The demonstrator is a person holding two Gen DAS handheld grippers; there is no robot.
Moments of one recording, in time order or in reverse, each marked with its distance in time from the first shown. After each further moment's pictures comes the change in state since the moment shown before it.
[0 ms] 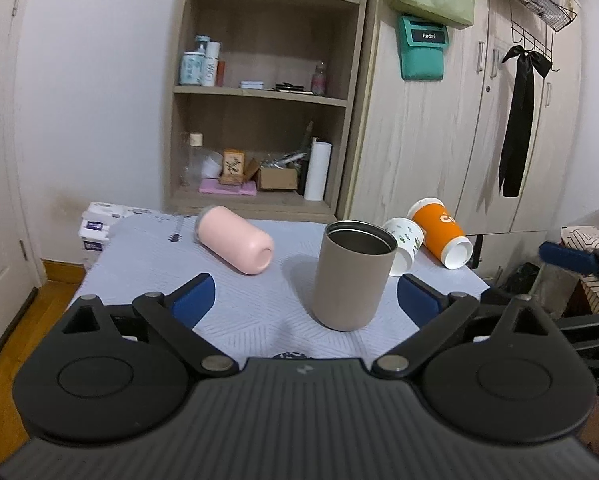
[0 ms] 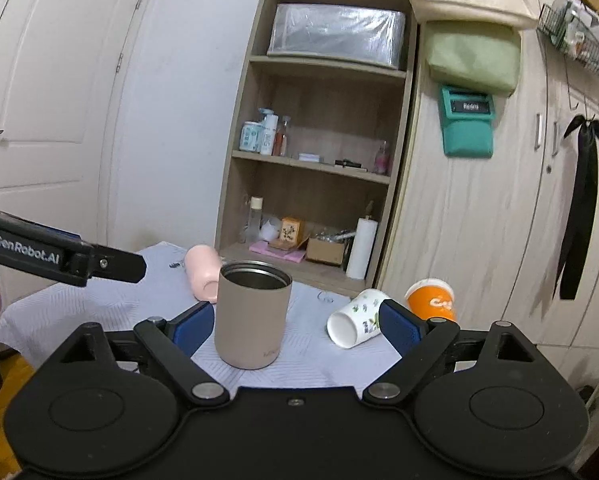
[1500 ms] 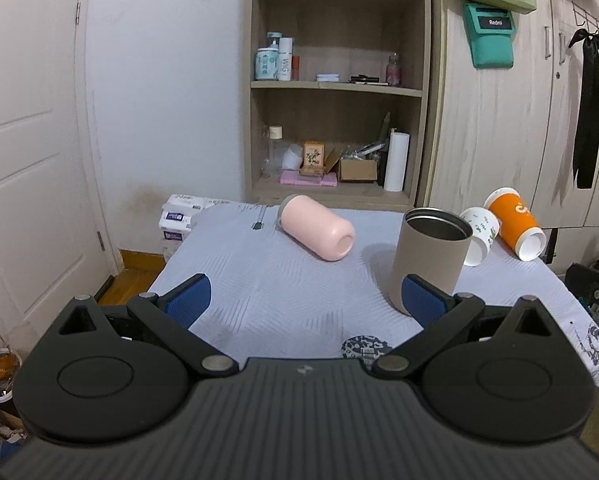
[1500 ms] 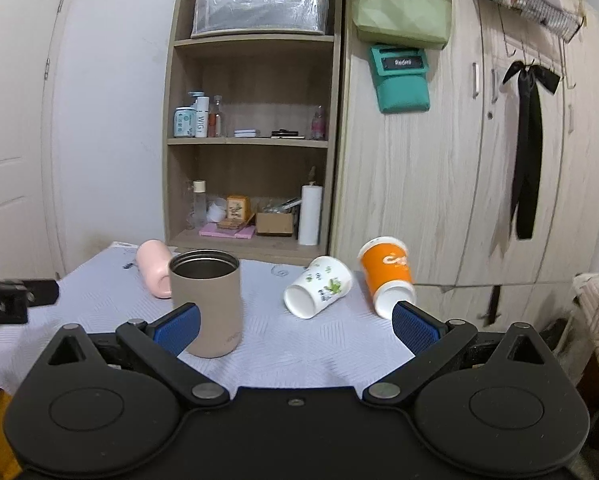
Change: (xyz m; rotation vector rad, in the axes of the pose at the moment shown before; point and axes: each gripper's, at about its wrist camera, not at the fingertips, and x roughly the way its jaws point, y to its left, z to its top) left arm -0.009 0.002 -0.004 -0.007 0.035 0.262; right arm 0.005 -0.013 0.003 0.182 0.107 -0.138
